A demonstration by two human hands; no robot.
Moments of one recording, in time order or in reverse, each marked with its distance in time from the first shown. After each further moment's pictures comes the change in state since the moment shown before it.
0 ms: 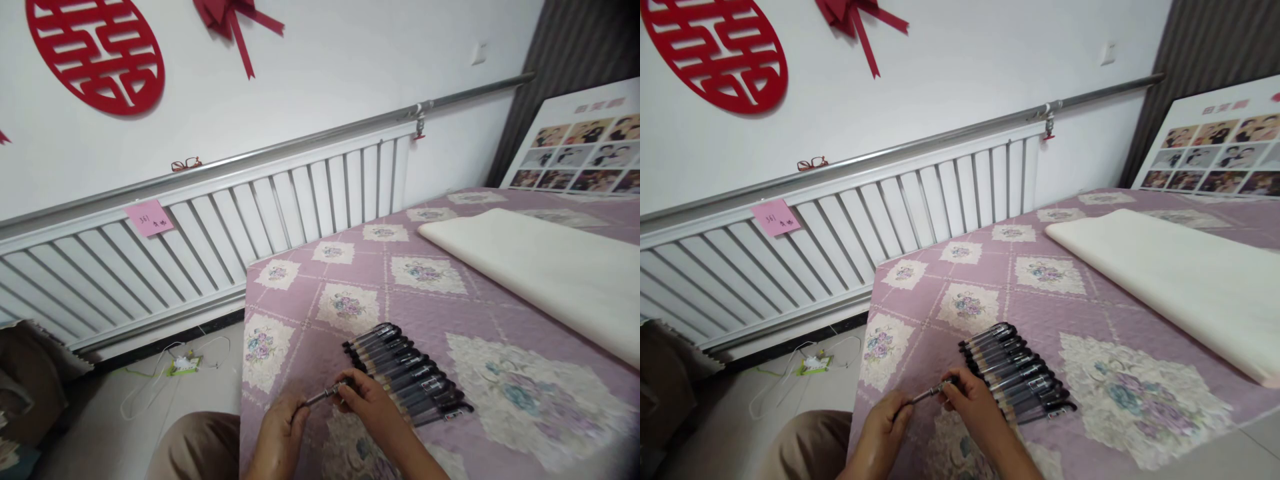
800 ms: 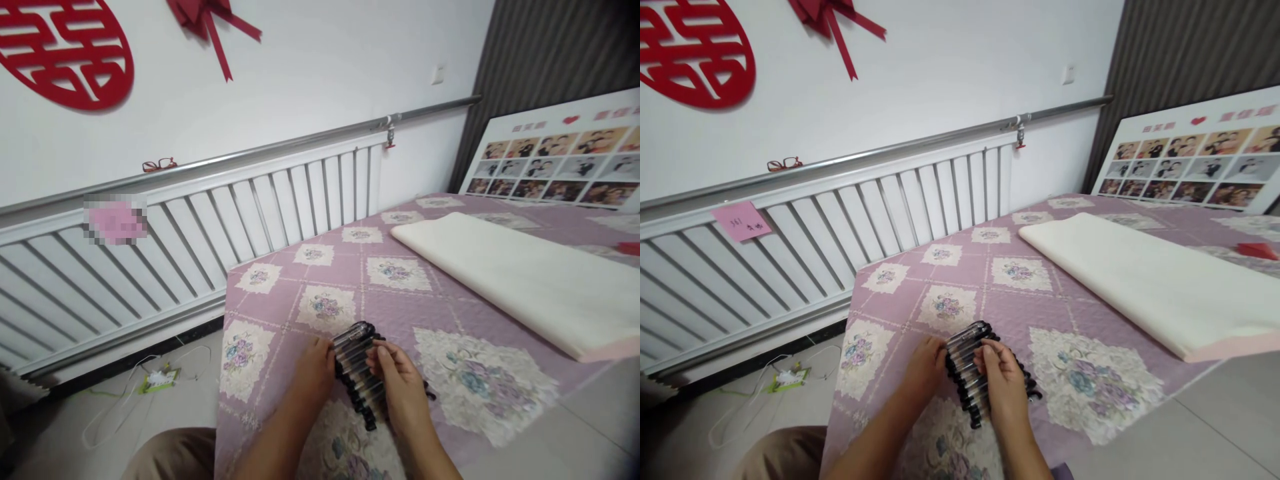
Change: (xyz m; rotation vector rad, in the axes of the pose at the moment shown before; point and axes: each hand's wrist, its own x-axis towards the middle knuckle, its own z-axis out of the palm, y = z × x) left_hand 0.101 0.076 0.068 0.165 -0.147 0.062; right_hand -0.007 -0.012 -0.067 0.128 0.684 -0.233
